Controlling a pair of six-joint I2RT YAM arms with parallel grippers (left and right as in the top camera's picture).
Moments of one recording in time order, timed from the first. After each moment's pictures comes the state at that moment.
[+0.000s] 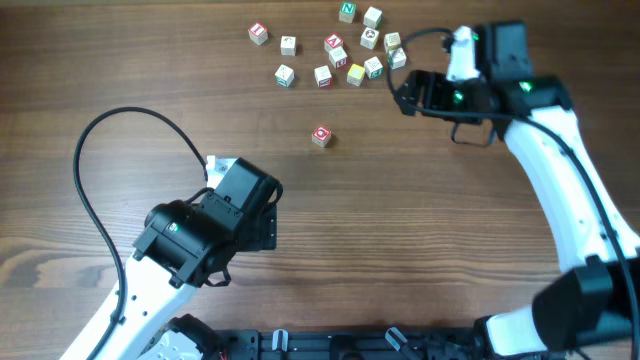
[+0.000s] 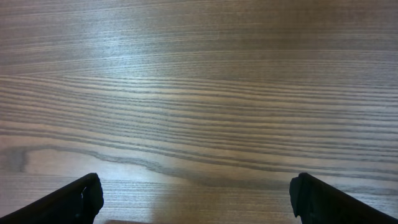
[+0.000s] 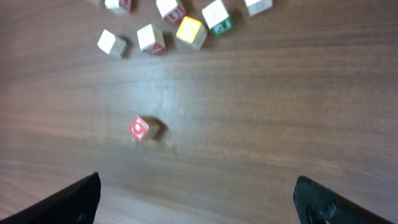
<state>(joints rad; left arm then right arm) -0.60 1.10 1.09 -1.30 -0.29 -0.57 0.17 1.66 1.49 -0.85 -0.27 0.27</state>
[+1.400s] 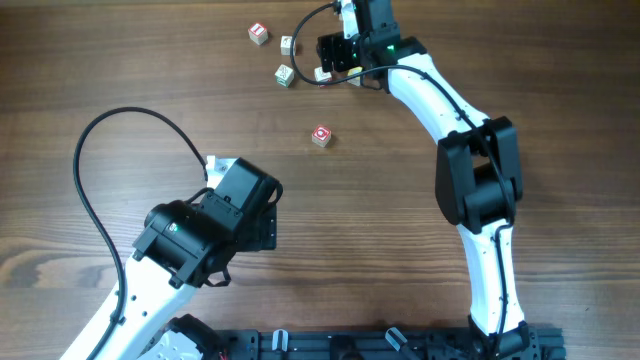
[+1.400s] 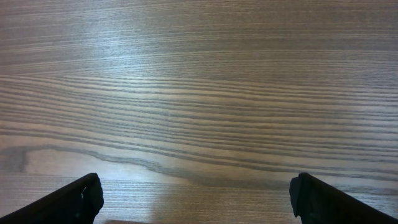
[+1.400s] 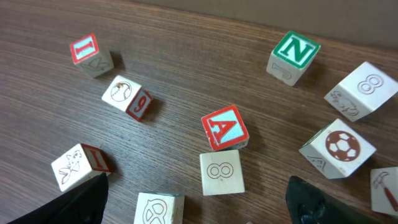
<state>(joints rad) -0.60 1.10 1.09 -1.30 -0.29 -0.57 0.37 2.40 1.99 -0.35 -0.13 0.07</state>
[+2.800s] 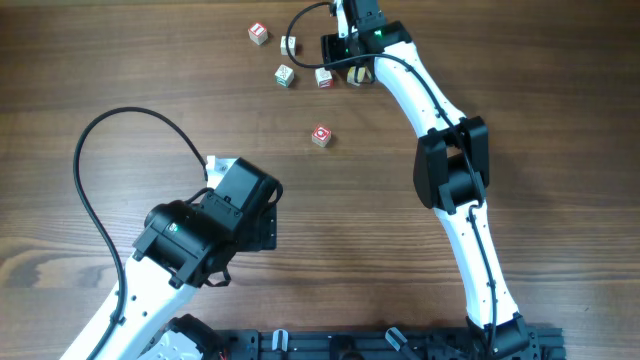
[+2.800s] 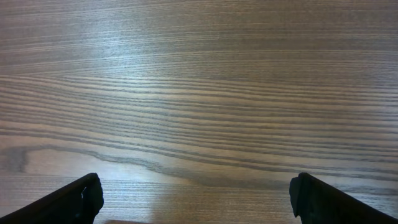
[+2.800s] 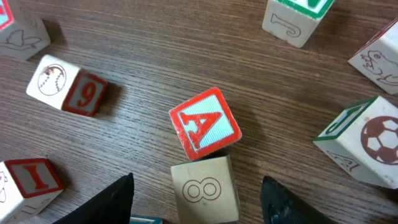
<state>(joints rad) -0.60 1.10 1.09 -1.30 -0.29 -0.57 0.37 2.69 2.46 -0.71 -0.09 0.13</state>
